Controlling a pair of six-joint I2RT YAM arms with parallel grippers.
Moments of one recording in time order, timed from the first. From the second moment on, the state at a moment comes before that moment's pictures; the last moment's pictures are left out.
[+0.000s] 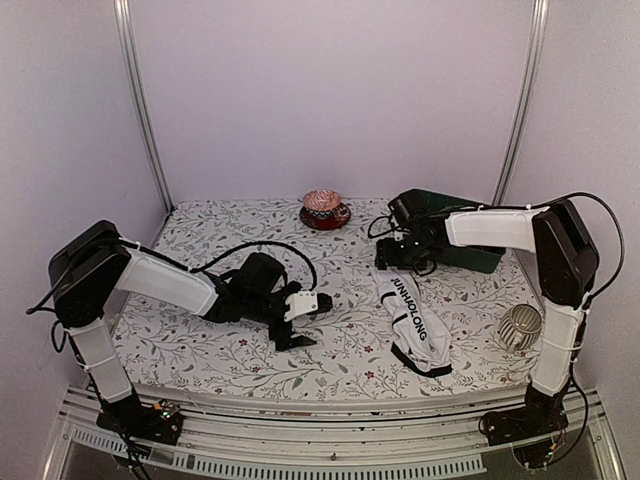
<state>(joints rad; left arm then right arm) -0.83 1.80 0.85 0.16 0.24 0.64 0.57 1.95 1.37 -0.43 0.09 0.48</state>
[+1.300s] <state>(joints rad) -0.83 1.81 0.85 0.16 0.26 0.64 0.48 2.24 1.68 -0.51 -0.10 0.27</state>
